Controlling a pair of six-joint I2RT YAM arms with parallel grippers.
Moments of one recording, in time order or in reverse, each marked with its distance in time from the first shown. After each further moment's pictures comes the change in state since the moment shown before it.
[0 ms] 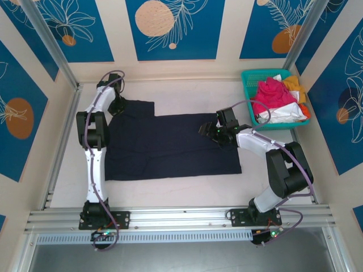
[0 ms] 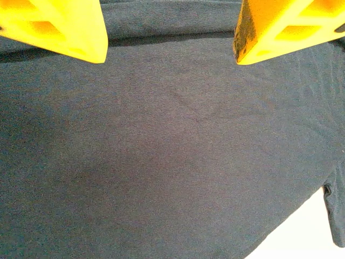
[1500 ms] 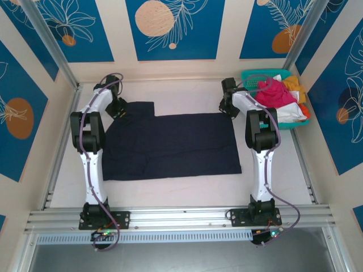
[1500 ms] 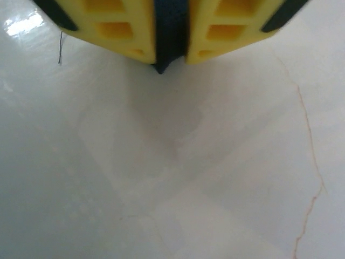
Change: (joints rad) left arm 0.005 -0.165 -0.235 0.096 0.120 0.013; right arm -0.216 0.732 0.931 -0.497 0.372 -0.049
